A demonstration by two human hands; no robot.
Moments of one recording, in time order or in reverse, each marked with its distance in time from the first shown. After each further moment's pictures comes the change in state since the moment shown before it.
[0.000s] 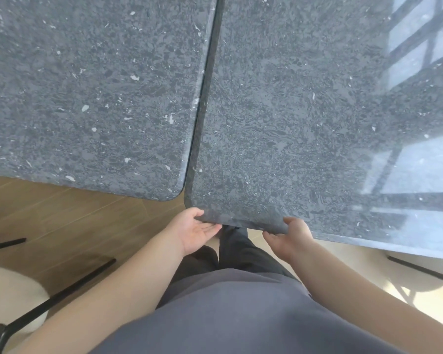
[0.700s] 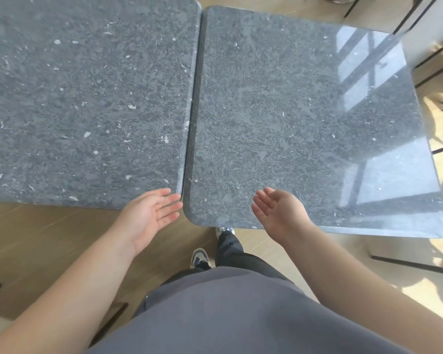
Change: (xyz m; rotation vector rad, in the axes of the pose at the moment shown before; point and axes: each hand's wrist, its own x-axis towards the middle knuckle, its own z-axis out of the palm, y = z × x) left_hand -0.120 0.062 -0.037 0.394 -0.149 0.563; right_hand -0.109 0.016 0.017 -0.117 -0.348 -0.339
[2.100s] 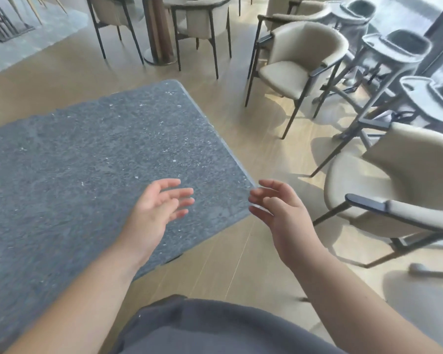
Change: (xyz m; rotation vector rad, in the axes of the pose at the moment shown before) left_hand -0.158 -0.179 0.518 0.659 -0.587 0.550; right_hand -0.140 -0.235 -0.446 0.040 0.095 -0.801
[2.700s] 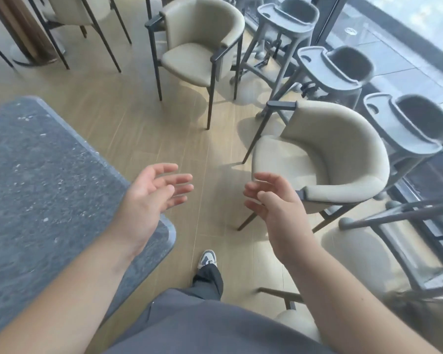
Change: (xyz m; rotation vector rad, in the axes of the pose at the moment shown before) left_hand 0.161 0.032 0.264 0.002 -0.365 -0.003; right_hand 0.125 -0.074 -0.196 0.017 0.342 -0.063
